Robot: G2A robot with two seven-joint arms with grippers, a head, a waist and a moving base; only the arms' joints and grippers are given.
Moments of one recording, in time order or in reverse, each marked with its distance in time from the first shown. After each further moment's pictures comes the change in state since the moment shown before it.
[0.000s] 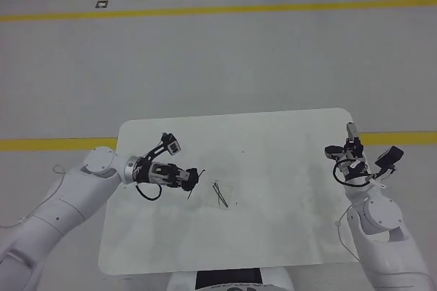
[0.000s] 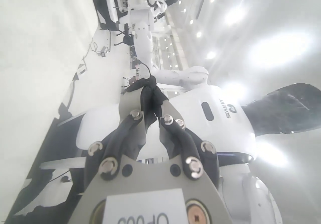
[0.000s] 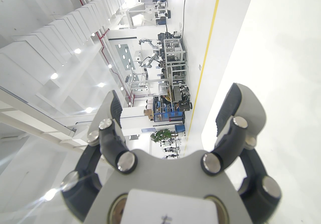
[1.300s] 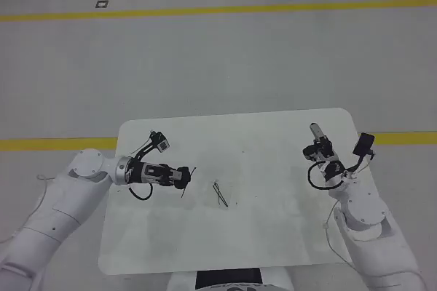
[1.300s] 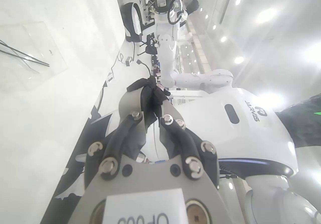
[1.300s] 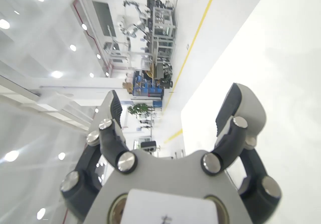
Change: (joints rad) left arm 0.146 -0.021 -0.257 -0.057 0.184 0.000 0.000; right arm 0.056 0.006 -0.140 -0.080 -0.312 0.156 0.149
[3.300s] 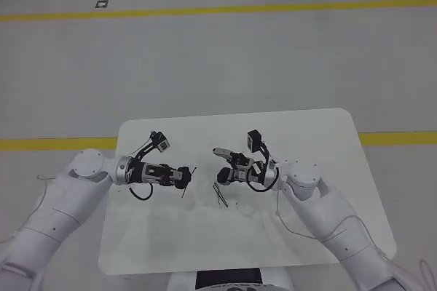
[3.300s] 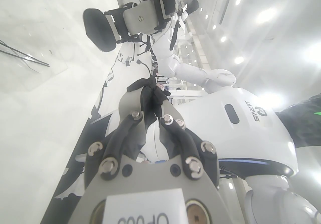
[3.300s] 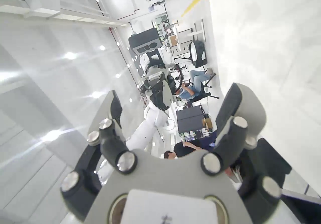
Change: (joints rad) left arm 0.004 -0.001 0.000 -0.021 0.026 0.000 0.021; right arm 0.430 -0.089 -0.436 0.373 0.340 0.050 0.631
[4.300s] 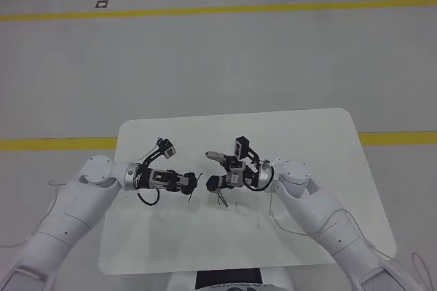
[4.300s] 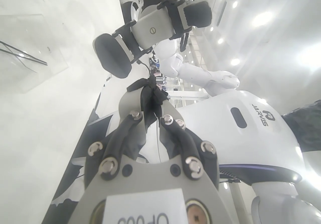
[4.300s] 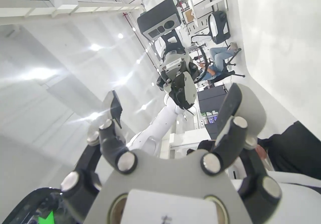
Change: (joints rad) left arm 0.046 -0.066 -0.033 0.047 0.033 0.000 -0.021; right arm 0.059 -0.032 -0.080 0.126 0.206 0.000 0.108
